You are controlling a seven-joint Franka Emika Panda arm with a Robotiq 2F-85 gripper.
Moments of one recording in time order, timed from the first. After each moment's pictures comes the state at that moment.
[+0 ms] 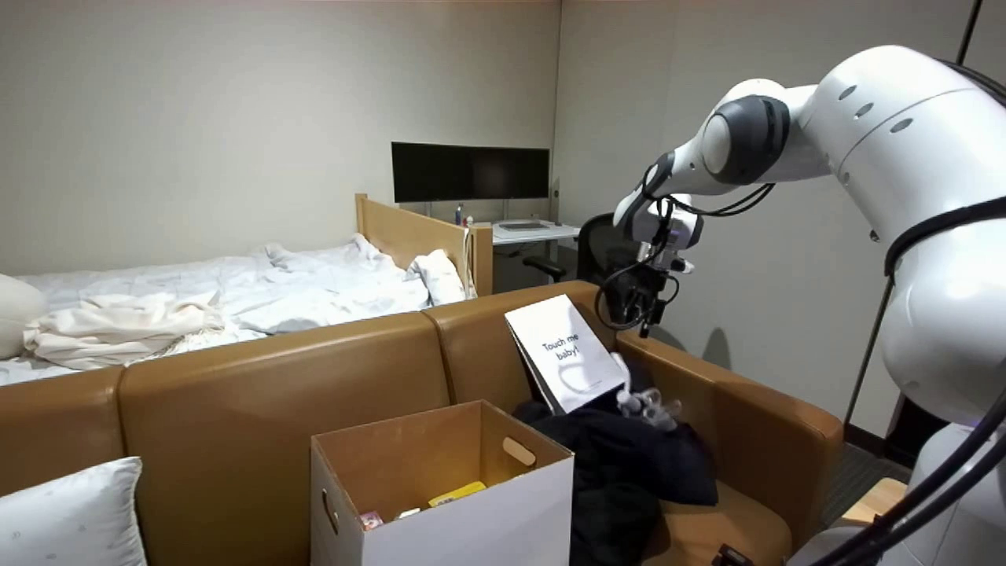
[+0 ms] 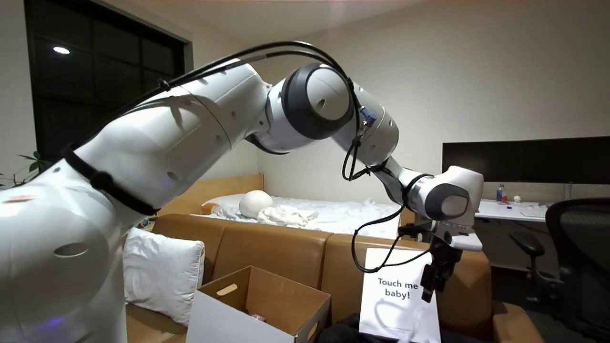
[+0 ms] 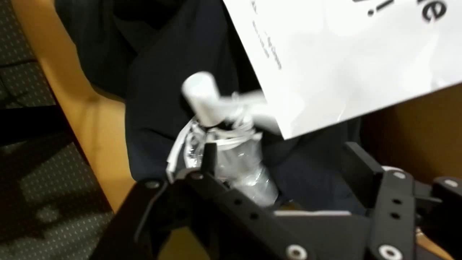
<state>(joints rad) -0.41 0.86 -0.17 -1.37 0.38 2.10 1.21</state>
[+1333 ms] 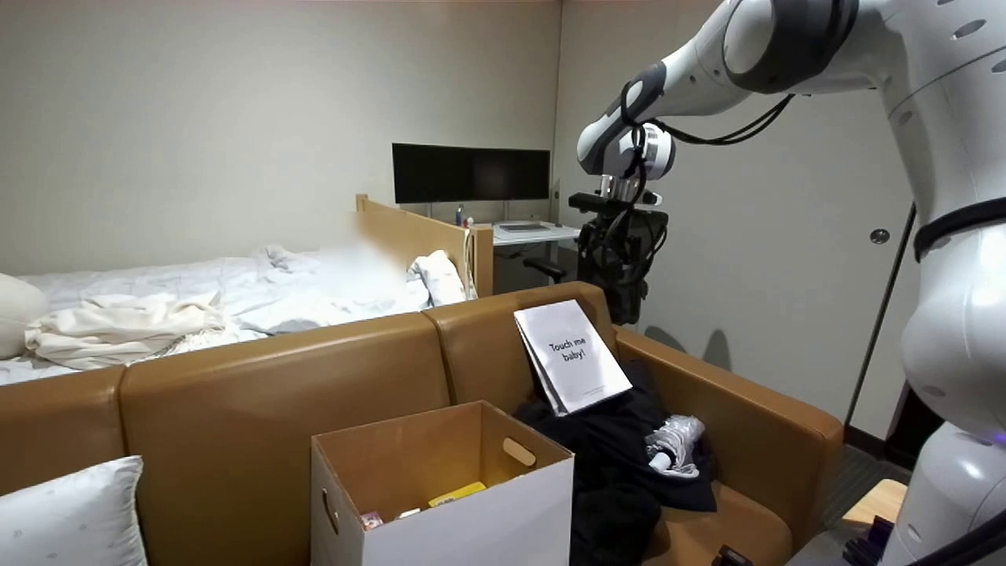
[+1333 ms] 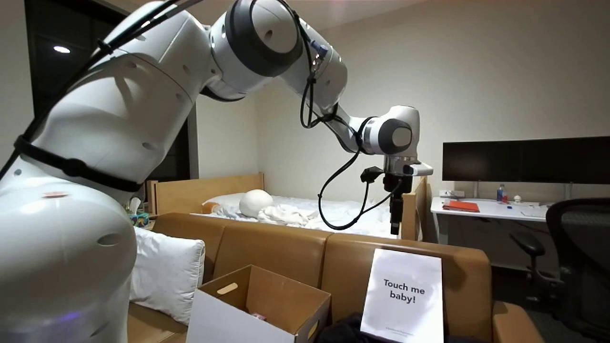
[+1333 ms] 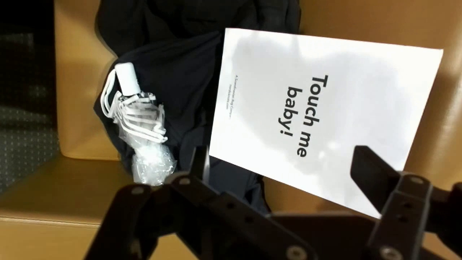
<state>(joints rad) -0.23 0.50 -0.16 -1.57 0.20 2.08 0.93</state>
